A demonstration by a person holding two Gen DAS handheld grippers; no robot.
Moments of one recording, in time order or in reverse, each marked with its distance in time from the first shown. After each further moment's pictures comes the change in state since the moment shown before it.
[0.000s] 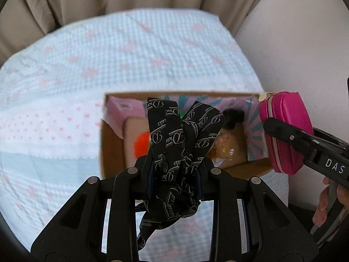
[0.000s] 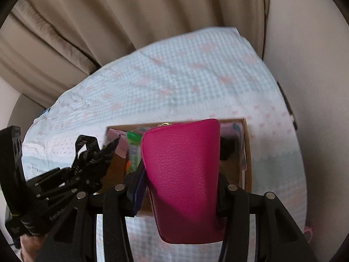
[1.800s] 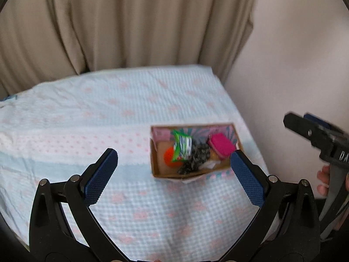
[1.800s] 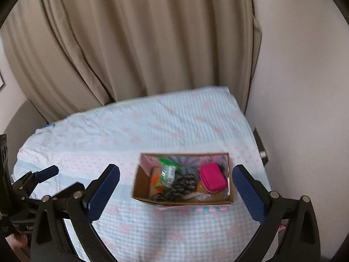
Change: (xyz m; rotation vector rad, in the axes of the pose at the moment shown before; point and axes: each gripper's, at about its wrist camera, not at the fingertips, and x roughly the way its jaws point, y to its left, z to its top) left arm -0.268 0.044 -0.058 0.014 -0.343 0.010; right arm -0.210 0.131 -0.040 -0.113 -0.330 -0.123
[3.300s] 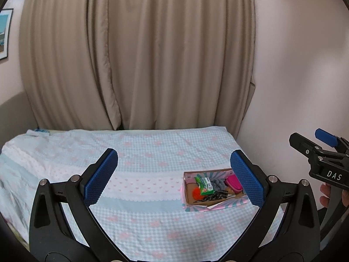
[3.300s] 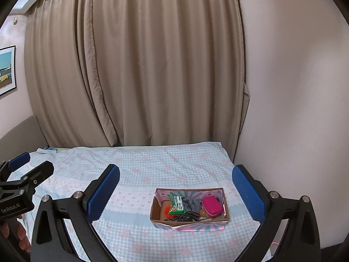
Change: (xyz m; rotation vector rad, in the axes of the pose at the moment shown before) left arm -0.189 0.037 -0.031 0.036 -0.394 0.119; right arm -0.150 0.096 -0.035 -0.073 -0.343 -0.095
